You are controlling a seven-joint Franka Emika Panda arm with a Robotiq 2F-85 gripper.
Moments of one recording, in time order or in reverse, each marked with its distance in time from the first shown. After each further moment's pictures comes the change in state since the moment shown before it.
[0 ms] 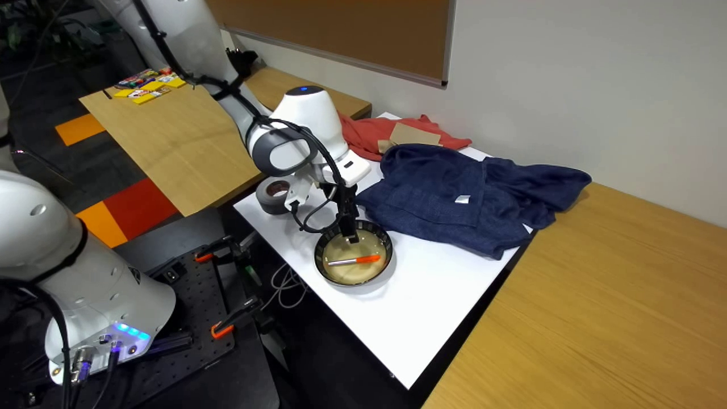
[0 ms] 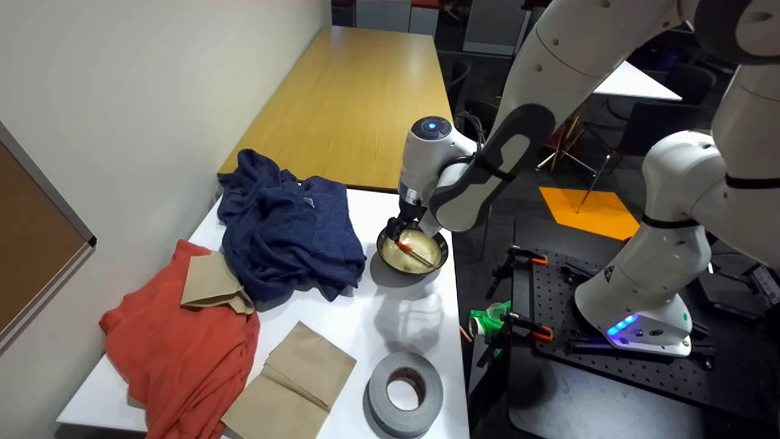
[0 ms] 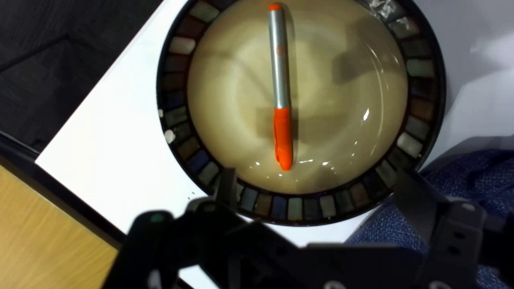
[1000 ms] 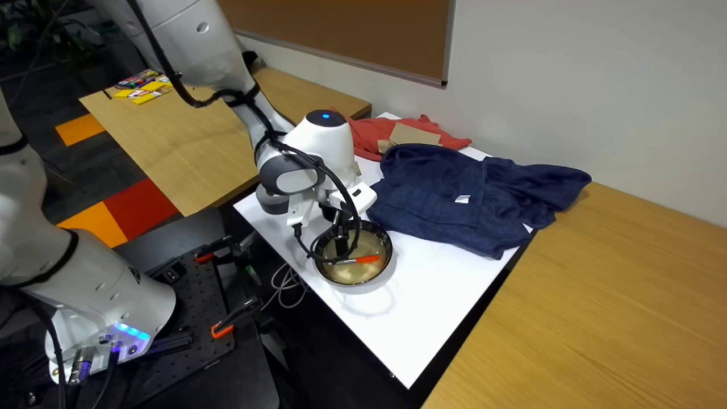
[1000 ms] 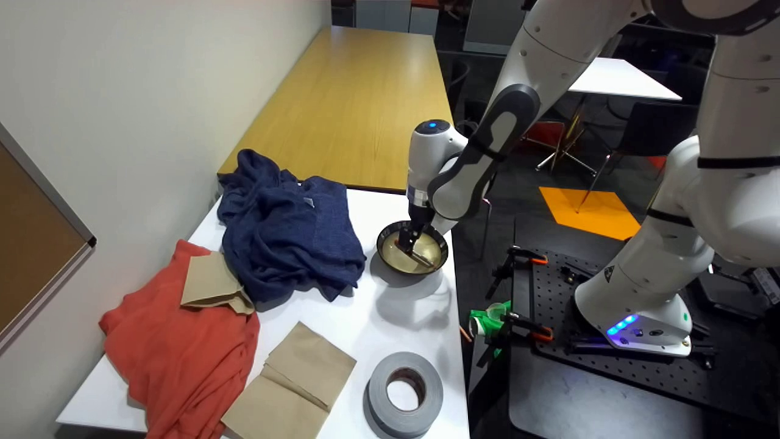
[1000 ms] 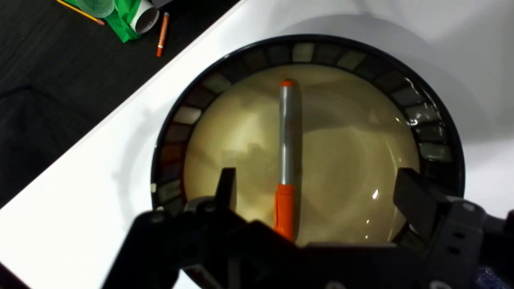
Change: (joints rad) arm -0.529 -0.001 0.441 0.016 0.018 -0.084 -0.212
